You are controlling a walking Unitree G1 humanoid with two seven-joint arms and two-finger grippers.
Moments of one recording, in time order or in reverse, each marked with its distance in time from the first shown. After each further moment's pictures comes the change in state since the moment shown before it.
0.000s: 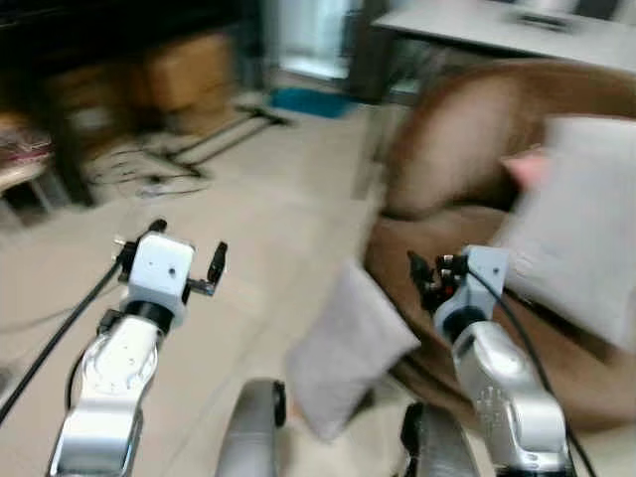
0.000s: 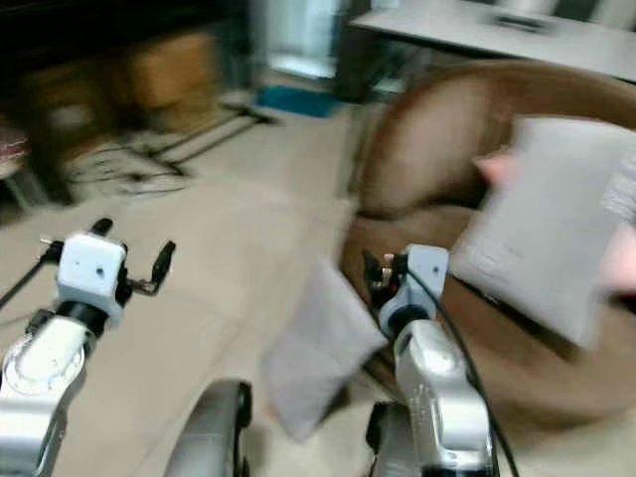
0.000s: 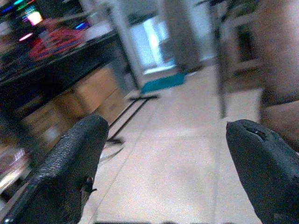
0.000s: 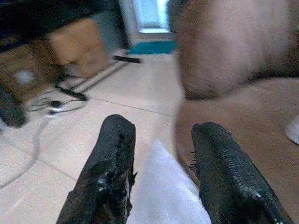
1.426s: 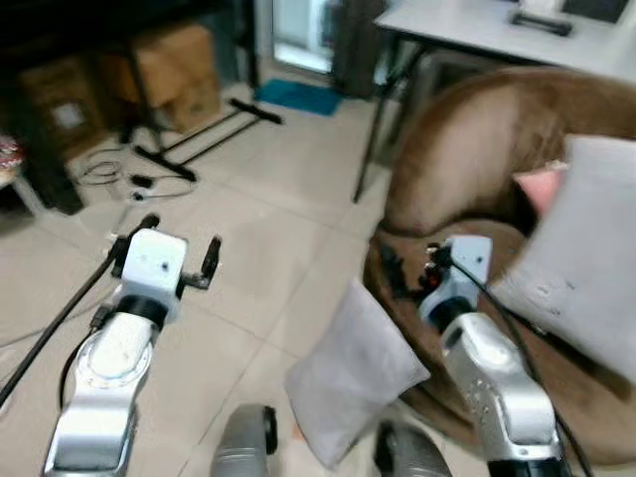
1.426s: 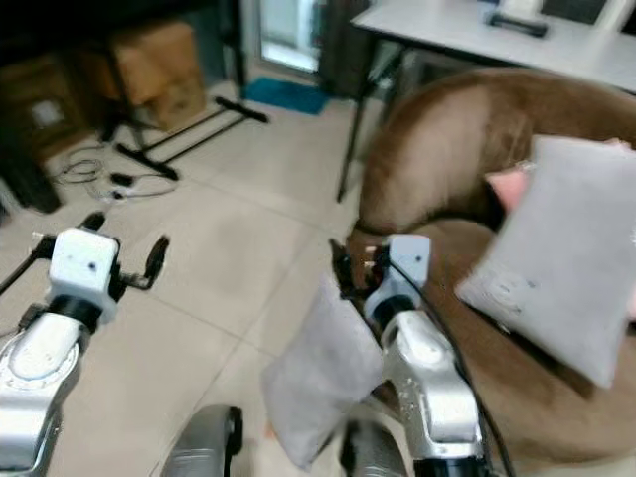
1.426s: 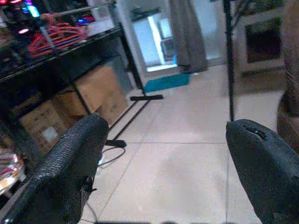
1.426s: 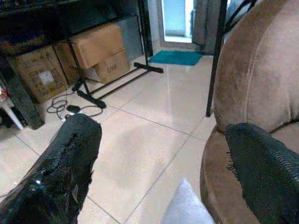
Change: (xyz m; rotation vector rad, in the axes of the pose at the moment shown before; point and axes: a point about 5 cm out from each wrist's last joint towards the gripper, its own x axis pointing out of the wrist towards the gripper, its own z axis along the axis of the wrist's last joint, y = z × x) left arm -0.001 0.002 -0.003 -0.010 0.008 0.010; right arm 0.007 0.017 0.016 -0.049 -0.071 0.100
